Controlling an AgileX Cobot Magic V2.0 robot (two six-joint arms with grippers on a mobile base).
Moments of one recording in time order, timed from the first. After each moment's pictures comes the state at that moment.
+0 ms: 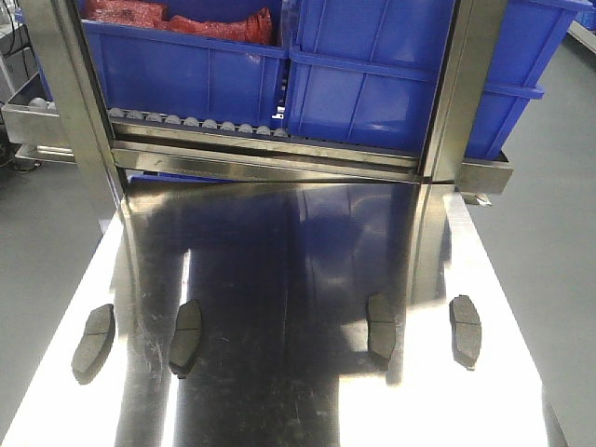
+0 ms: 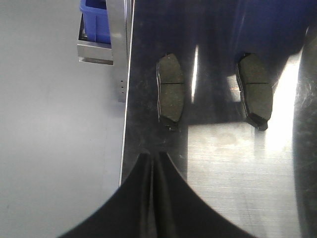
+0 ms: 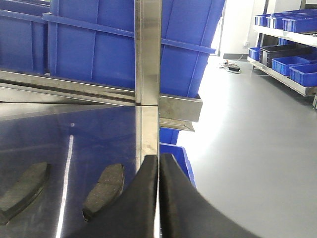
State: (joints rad) left arm -0.01 0.71 -0.58 -0.07 0.78 -0.04; right arm -0.04 -0.01 0.03 -0.03 0.14 -0.02
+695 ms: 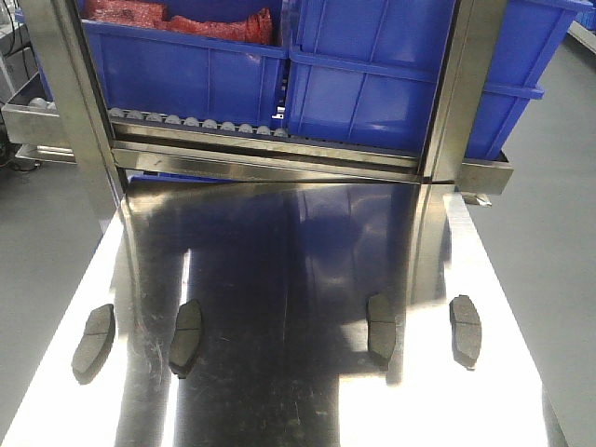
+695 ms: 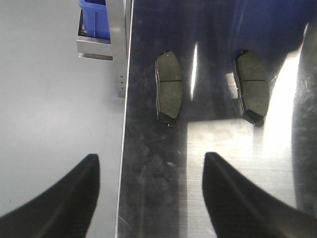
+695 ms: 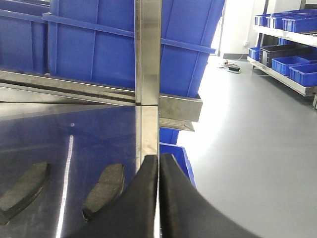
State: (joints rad) left arm -0.01 0.72 -0.63 -0.07 0.84 -0.04; right arm -0.04 -0.01 0.03 -0.03 0.14 -0.02
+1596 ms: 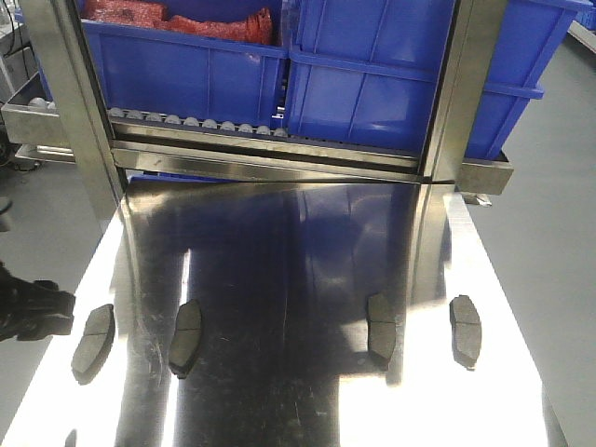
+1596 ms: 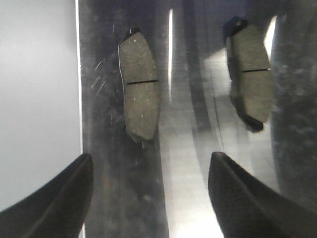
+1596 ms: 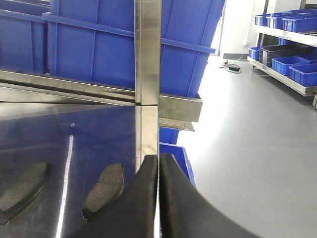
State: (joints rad) left arm -0.01 1.34 -0.89 -0.23 0.83 0.14; right arm -0.04 -0.01 0.03 -0.03 0.14 -0.02
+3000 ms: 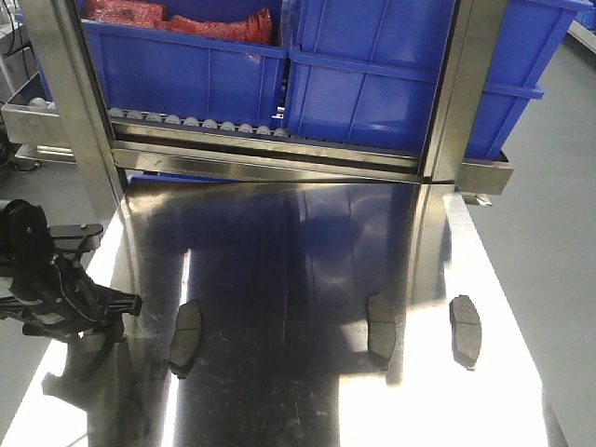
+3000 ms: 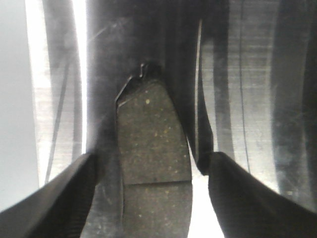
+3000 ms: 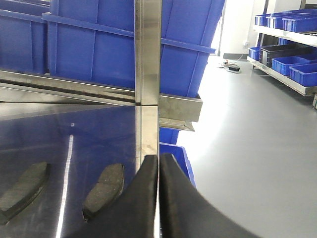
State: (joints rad) left arm -0.10 1.83 -1.08 -0.09 0.74 -0.04; right arm -0.04 -0.01 0.03 -0.03 0.14 -0.02
